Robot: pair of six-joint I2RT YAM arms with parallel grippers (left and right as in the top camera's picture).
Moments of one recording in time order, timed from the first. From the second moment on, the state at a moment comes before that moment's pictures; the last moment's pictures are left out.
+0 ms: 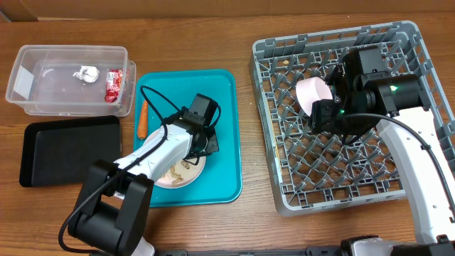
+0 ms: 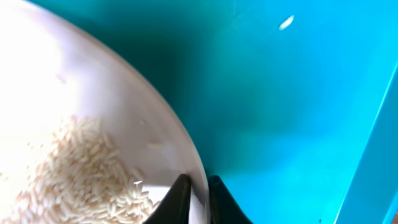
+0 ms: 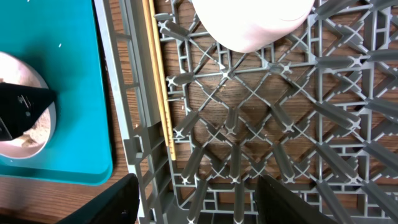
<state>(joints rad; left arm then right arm) -0.42 1.76 0.99 -0.59 -0.01 -0.62 0.16 1.49 1.48 -1.32 -0.17 0.17</state>
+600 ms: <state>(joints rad) -0.42 1.76 1.02 -0.71 -0.04 -0.51 0.16 1.49 1.48 -1.32 -0.17 0.17</state>
